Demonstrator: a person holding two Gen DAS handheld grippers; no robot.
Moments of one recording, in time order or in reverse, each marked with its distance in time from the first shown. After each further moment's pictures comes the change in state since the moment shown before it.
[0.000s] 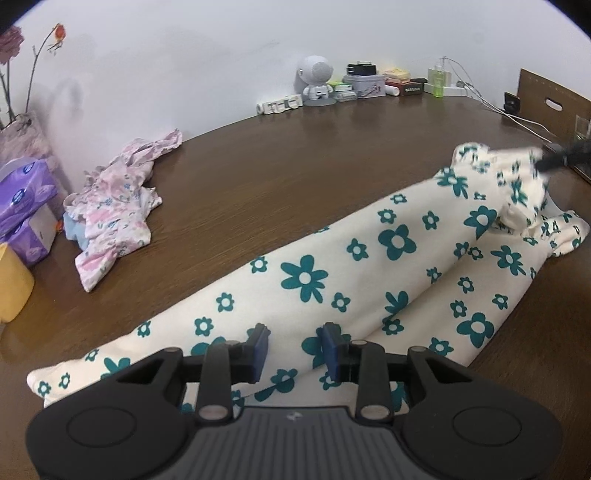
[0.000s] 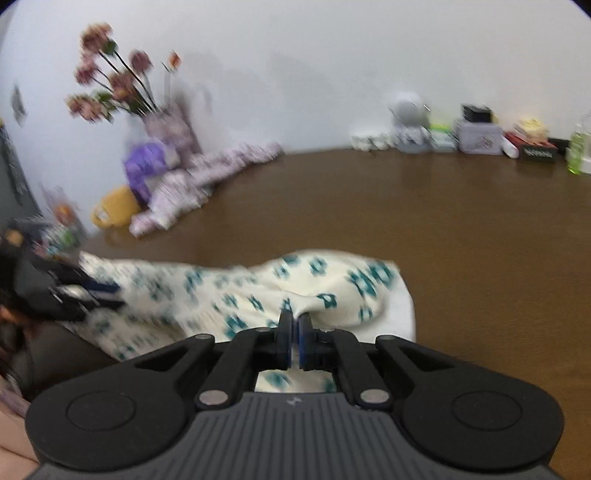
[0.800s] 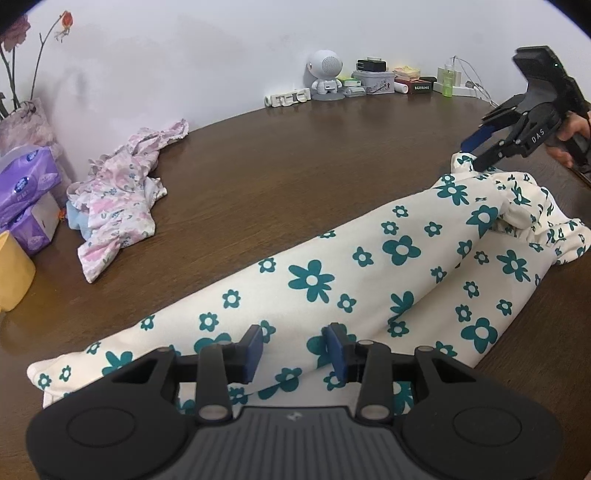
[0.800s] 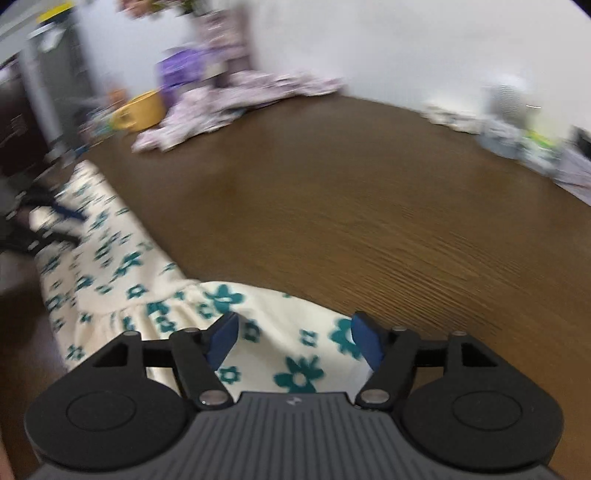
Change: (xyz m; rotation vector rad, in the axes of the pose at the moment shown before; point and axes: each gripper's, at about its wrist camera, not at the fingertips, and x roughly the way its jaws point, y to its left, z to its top) left arm 0.001 0.004 0.005 -0.029 0.031 -0.004; right arm 0.113 -0.066 0.086 -0.361 0.276 0.243
